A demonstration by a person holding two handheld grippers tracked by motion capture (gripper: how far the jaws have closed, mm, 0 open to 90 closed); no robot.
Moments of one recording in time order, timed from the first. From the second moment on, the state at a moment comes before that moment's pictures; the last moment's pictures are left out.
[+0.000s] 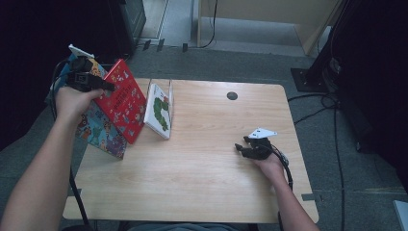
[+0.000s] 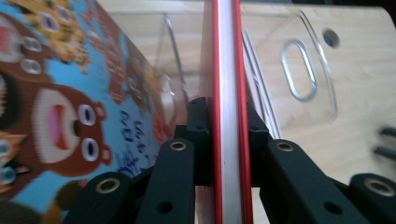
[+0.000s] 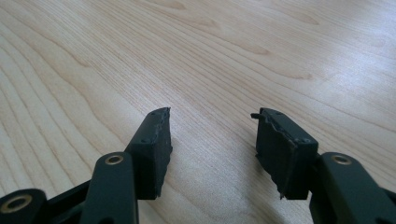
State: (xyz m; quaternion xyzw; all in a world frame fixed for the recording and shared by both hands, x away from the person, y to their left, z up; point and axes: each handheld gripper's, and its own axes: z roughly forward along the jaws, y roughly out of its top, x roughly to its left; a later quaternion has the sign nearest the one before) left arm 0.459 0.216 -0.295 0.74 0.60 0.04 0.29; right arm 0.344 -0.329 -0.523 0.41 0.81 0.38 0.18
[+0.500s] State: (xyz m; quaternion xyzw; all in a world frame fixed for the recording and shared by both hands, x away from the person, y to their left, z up) left arm 0.471 0.216 -0.297 0.73 0.62 0.02 0.28; right arm 0.344 -0.329 -0.523 0.41 0.81 0.38 0.18
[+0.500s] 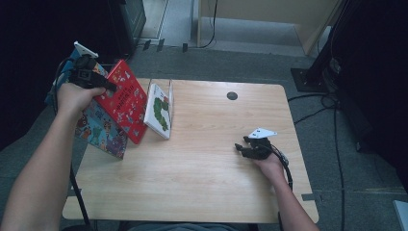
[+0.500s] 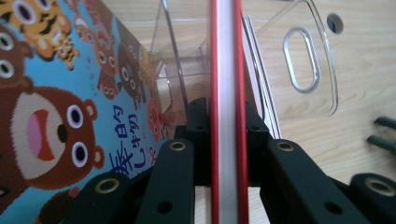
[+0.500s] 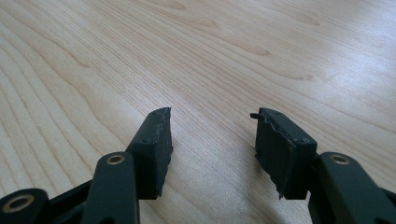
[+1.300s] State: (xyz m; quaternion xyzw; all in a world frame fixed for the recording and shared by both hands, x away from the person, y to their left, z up) left arm 0.469 0.220 -0.283 0.70 0.63 0.04 0.33; right arm 0.345 -0.329 -0.523 0.41 0.81 0.38 0.18
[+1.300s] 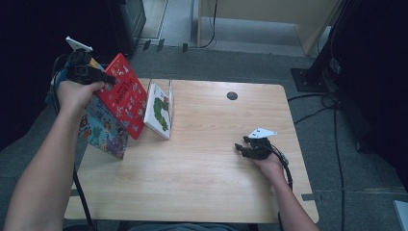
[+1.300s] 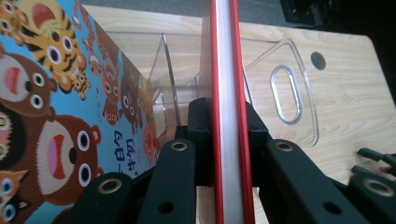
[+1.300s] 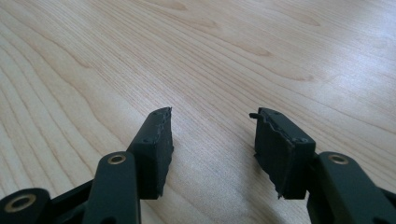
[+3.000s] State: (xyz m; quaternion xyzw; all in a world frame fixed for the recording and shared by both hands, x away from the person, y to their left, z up) left arm 0.473 0.220 -0.302 0.70 0.64 0.03 0.31; right arm 0.345 -0.327 -0.523 0.40 0.81 0.38 0.18
